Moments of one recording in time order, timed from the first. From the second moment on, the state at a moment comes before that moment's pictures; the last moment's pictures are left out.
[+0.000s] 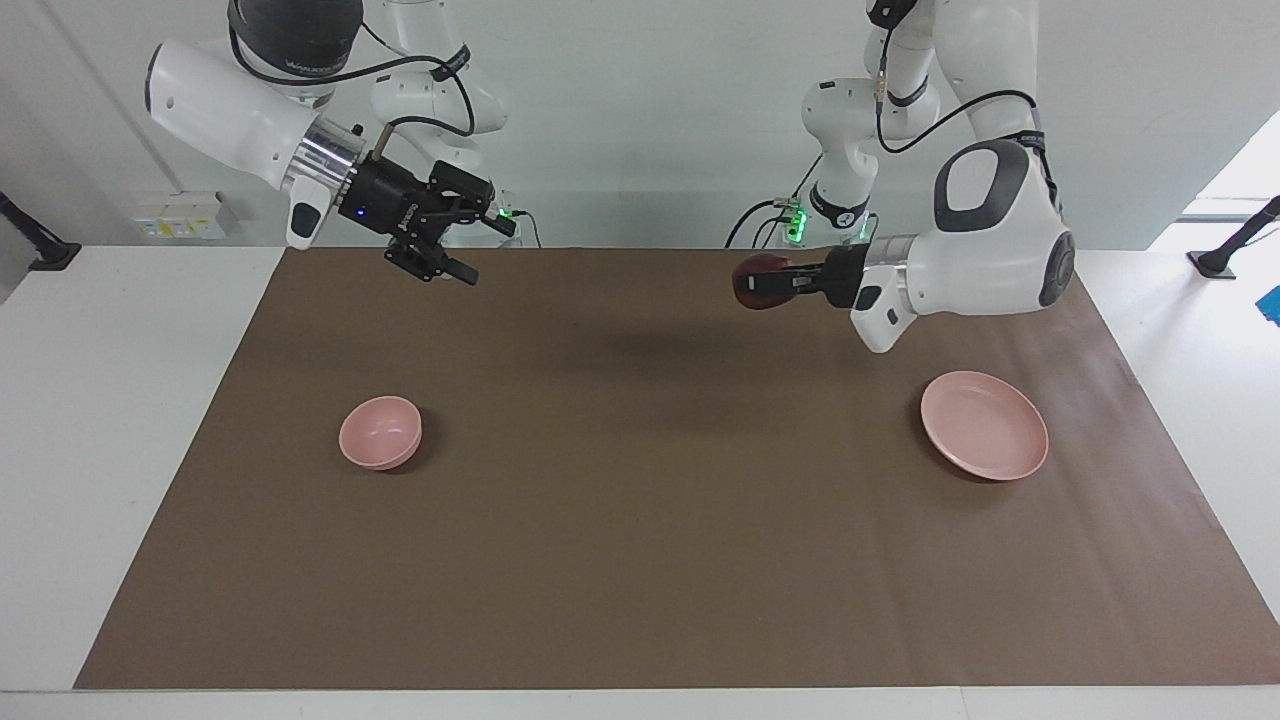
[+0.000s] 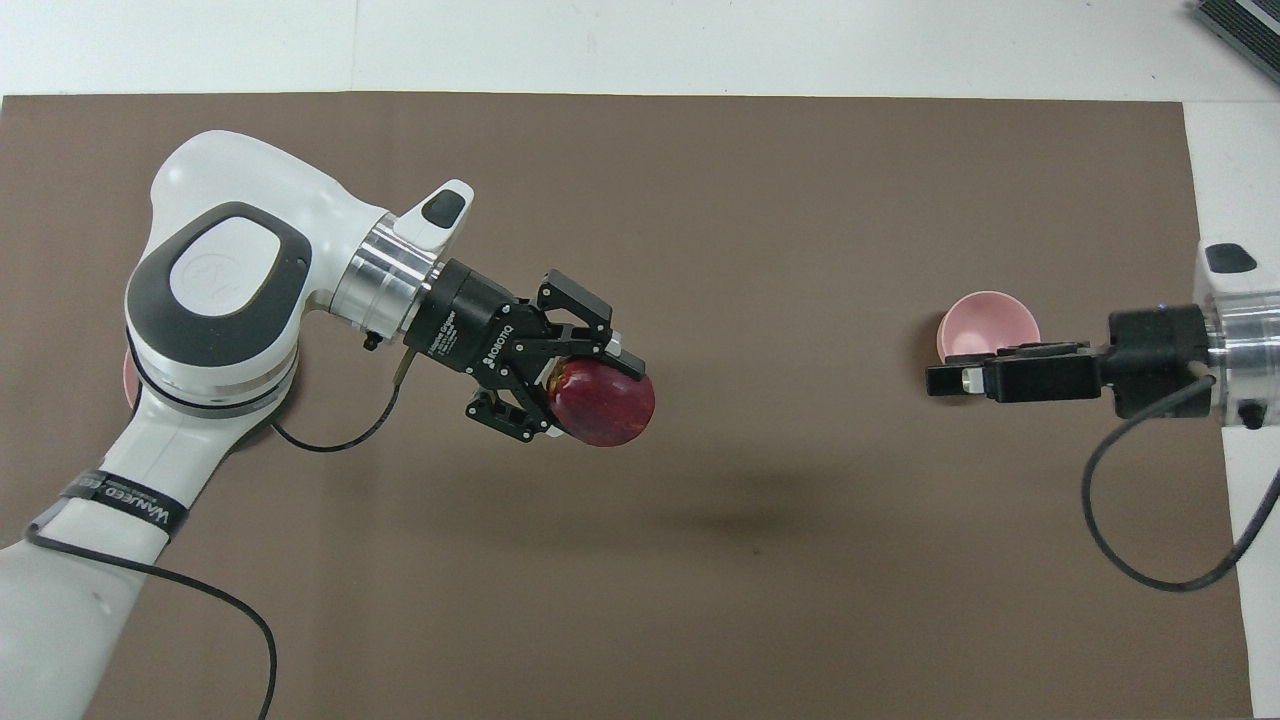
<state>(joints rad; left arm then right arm) -0.17 0.31 -0.17 -1.66 -1.20 1.52 -0.52 -0.09 -0.12 -0.01 -2.00 1.00 1.66 -0.55</state>
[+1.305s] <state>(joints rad) -0.23 0.32 -0.35 -1.67 -1.43 1.77 -0.52 -0.01 -0.18 0.00 -2.08 1.16 1.66 -0.48</state>
